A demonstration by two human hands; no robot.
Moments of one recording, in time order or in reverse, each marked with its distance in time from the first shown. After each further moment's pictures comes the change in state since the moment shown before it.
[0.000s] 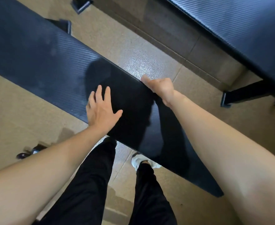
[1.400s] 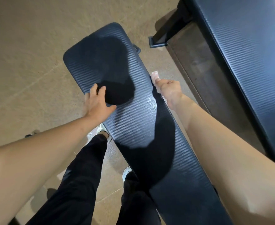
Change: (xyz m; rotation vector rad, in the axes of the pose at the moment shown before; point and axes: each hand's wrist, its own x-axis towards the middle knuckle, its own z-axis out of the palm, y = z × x) left_hand 0.120 -0.225 -0.096 -0.412 0.037 -0.396; right_hand 0.082 -0.241 0.196 -1.175 -0.104 -0.487
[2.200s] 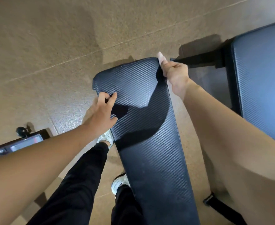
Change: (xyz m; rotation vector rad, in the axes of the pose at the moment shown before) left_hand 0.074 -0.073 -0.066 -0.058 -0.014 0.187; right_hand 0.122 -0.171 -0.112 0.888 0.092 0.132
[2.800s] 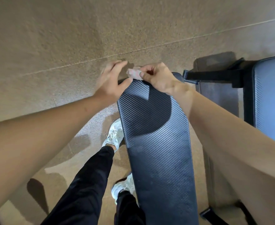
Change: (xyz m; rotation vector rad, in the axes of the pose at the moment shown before) left_hand 0.080 -0.045 -0.070 -0.468 0.292 -0.033; right_hand -0.020 -0.052 0.102 -0.600 -0.454 -0.507
